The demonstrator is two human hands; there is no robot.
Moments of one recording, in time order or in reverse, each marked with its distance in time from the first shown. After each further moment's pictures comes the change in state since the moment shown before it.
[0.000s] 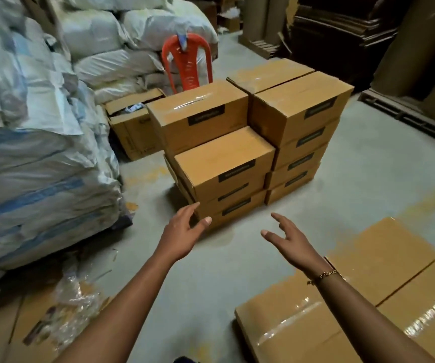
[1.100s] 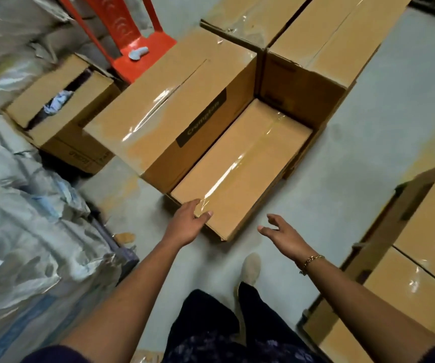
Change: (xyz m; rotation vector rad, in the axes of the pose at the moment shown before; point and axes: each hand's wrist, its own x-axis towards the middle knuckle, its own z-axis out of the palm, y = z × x) left_hand 0.535 -0.147 -0.058 0.205 -0.506 -0.098; right_hand 0.446 -0.071 0.146 0.358 0.024 0.563
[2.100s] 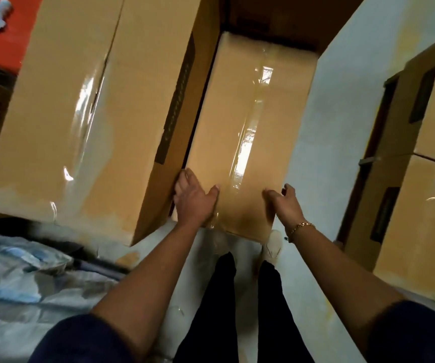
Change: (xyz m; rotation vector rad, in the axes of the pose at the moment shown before) left_hand 0.218 -0.043 0.004 0.343 -0.121 0.073; right_hand 0.182 0.002 0.113 0.521 0.509 0.409
